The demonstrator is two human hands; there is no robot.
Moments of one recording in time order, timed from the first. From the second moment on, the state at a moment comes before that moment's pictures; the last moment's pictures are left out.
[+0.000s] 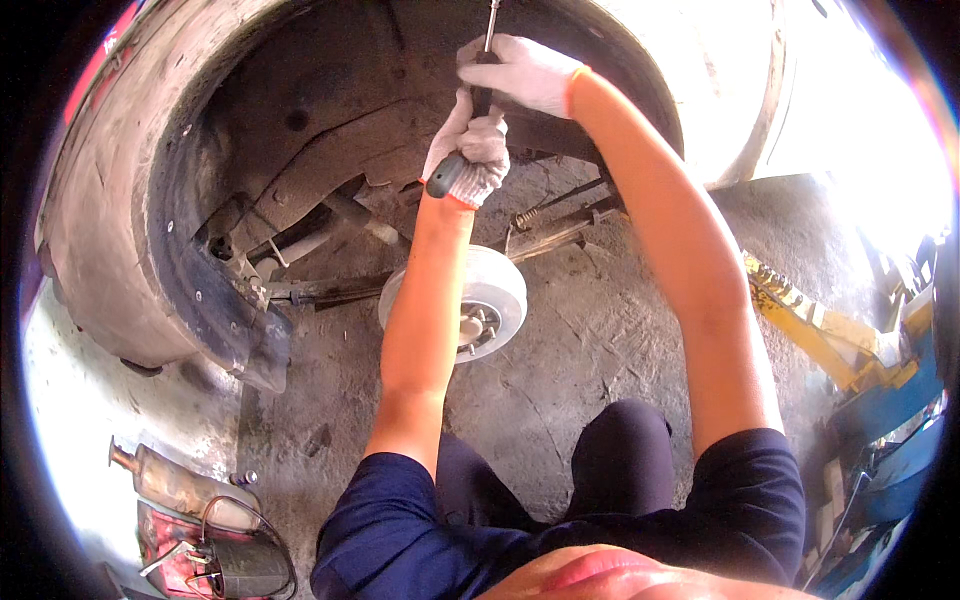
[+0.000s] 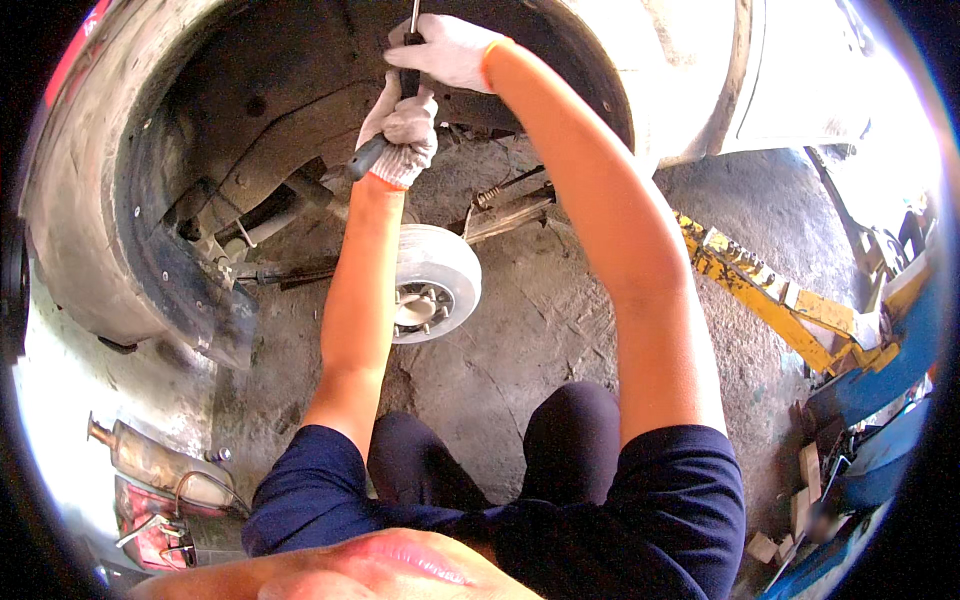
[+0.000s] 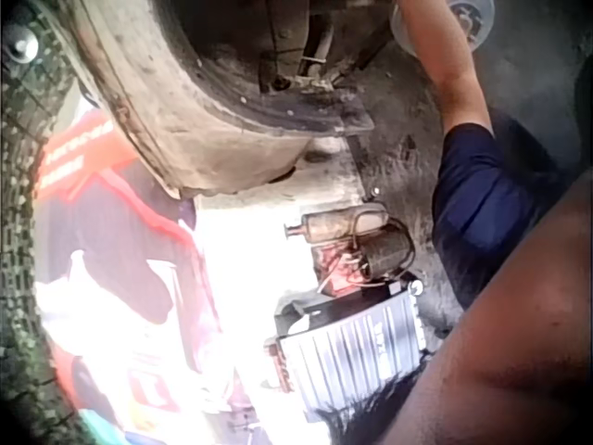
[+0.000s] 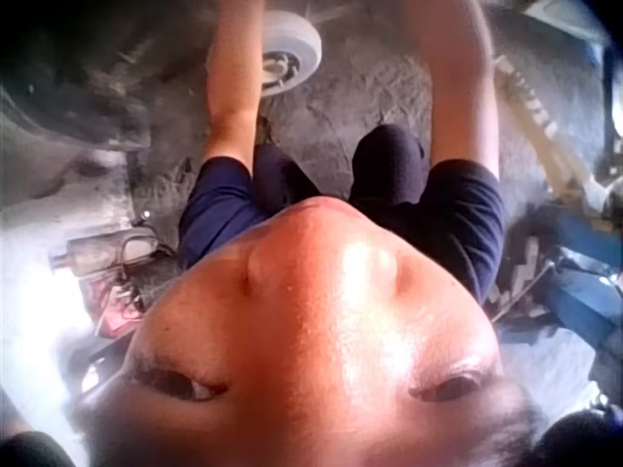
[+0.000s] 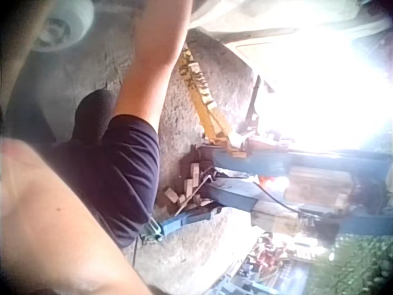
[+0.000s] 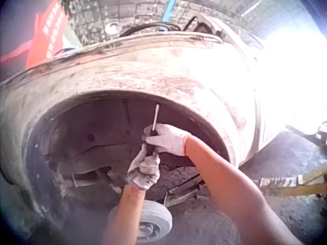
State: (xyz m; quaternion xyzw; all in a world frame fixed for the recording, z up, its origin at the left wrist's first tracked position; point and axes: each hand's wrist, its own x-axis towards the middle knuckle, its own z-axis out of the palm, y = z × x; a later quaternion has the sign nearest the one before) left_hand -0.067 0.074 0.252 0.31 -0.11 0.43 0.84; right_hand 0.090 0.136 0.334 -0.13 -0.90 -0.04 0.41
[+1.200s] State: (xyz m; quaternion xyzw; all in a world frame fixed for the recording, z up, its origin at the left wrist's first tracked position) left_hand -0.048 0.002 0.088 0.34 0.17 0.56 0.73; right_hand 0.184 0.072 0.212 -0.26 -0.77 0.38 0.44
